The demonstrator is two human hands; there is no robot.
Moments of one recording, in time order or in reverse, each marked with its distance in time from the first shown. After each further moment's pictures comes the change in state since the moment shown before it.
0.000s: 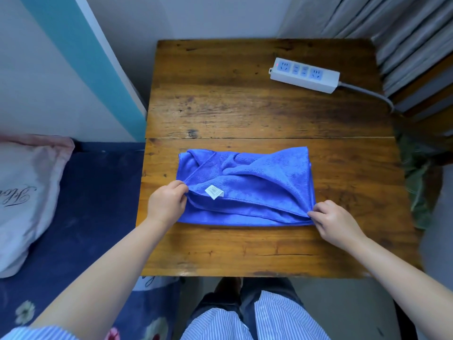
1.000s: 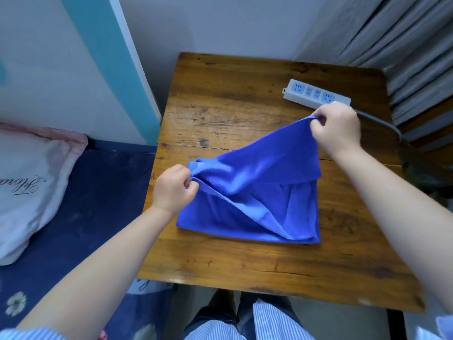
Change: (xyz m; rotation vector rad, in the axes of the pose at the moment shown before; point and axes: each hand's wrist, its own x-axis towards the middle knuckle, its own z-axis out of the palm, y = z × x) left_hand 0.032 0.024 -0.042 -0.246 0.230 -0.217; right_hand 0.191 -0.013 -0.126 0.110 0.290 0.338
